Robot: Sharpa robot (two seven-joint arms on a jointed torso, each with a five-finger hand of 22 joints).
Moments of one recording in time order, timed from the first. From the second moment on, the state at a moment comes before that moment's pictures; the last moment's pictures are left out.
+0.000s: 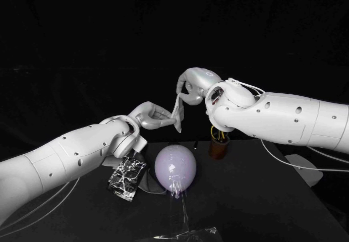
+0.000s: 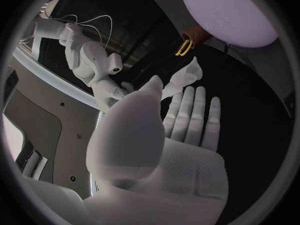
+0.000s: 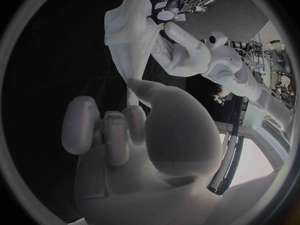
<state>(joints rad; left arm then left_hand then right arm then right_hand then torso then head) 1.32 -0.43 -0.07 1.06 -0.63 -0.20 0.19 1.50 -0.16 0.17 0.28 0.05 0.88 0.23 0.11 0.40 1.04 0.19 0.07 0.07 0.90 0.15 0.19 0.32 0.10 0.63 0.29 0.19 0.06 1.54 -0.65 -0.15 1.43 -1.51 -0.49 -0.38 1.32 -0.14 0.68 0.07 0.04 0.99 0.06 0.56 0.43 1.46 -0.02 1.36 1.31 1.47 -0.07 1.57 1.31 0.08 1.46 0.04 1.20 1.31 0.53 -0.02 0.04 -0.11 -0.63</state>
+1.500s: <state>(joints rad) 1.32 -0.46 -0.07 1.06 -0.56 -0.22 0.23 1.56 -0.08 0.64 0.22 0.05 0.98 0.18 0.21 0.42 1.18 0.13 0.07 0.07 0.97 0.12 0.18 0.34 0.10 0.71 0.29 0.20 0.07 1.49 -0.69 -0.15 1.43 -1.49 -0.49 -0.38 1.32 -0.15 0.68 0.07 0.05 0.99 0.06 0.56 0.43 1.46 -0.01 1.36 1.31 1.47 -0.07 1.57 1.31 0.08 1.46 0.04 1.20 1.31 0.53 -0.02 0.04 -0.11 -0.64</state>
